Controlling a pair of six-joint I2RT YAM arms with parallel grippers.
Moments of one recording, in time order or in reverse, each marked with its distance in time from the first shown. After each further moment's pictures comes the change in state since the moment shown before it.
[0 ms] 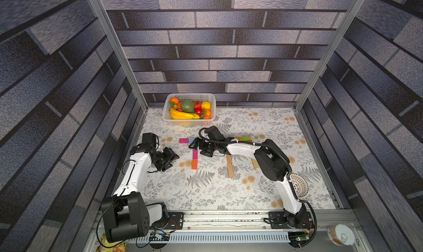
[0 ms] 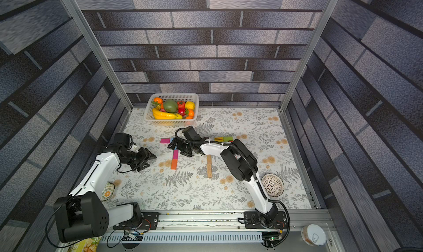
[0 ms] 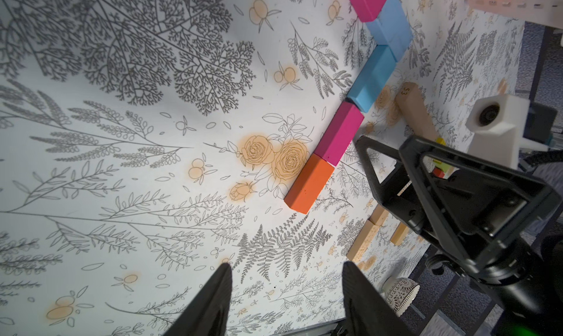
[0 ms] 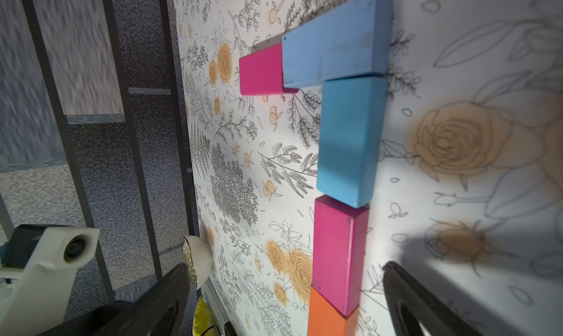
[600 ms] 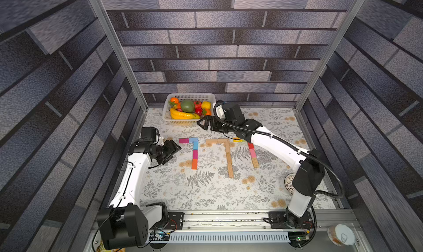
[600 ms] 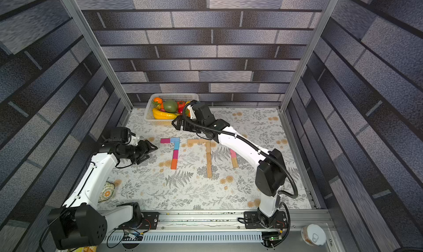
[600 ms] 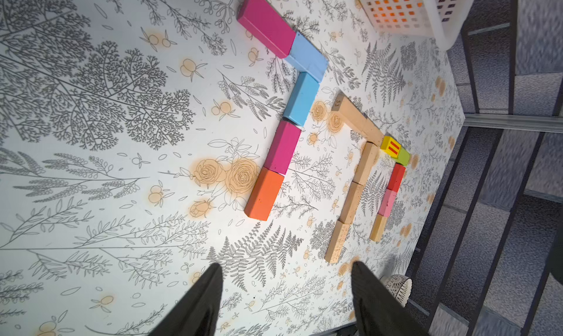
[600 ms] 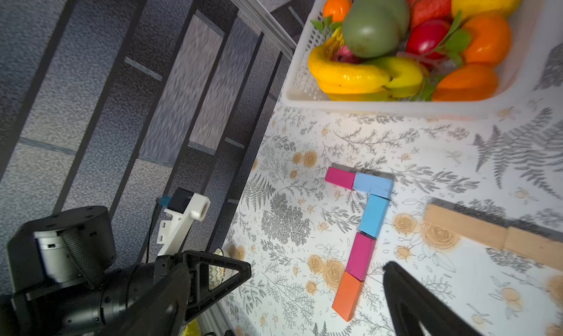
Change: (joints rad) left arm -0.067 -0.091 0.093 0.011 -0.005 0.000; right arm -0.079 -0.456 0.080 -0.287 0.186 -0.319
